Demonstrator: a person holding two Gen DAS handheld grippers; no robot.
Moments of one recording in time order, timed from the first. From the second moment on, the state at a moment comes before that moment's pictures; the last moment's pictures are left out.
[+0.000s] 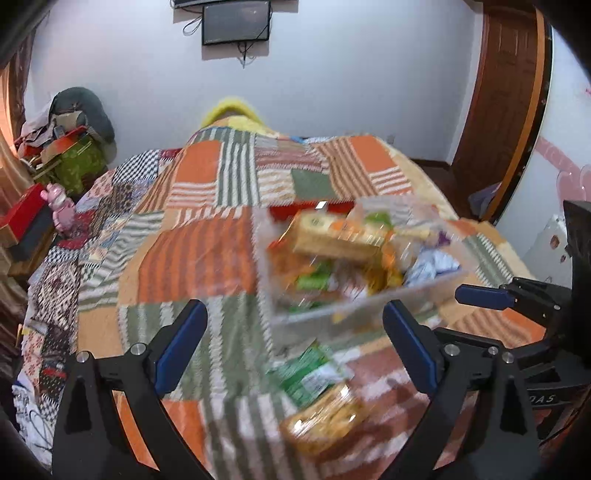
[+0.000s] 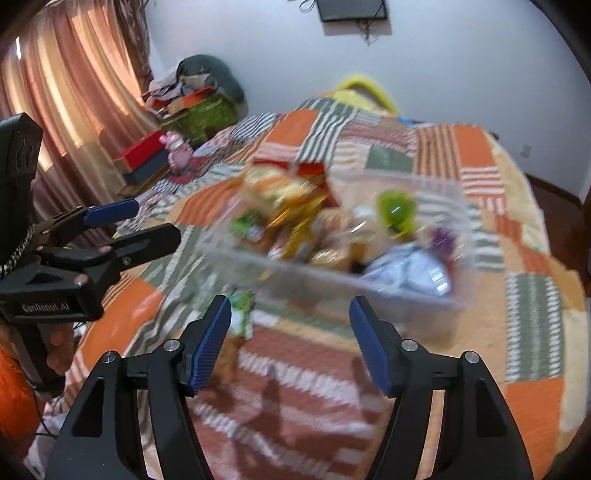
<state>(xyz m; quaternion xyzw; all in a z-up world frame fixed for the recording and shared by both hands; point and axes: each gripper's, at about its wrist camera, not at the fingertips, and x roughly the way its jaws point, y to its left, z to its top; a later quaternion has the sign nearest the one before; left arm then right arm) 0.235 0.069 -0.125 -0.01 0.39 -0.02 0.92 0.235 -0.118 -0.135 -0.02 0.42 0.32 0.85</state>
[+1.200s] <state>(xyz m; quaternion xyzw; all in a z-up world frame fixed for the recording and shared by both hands) 0.192 0.119 -0.211 -0.01 0.46 -0.02 0.89 0.215 -0.045 -0.192 -0.09 0.49 0.32 0.81</state>
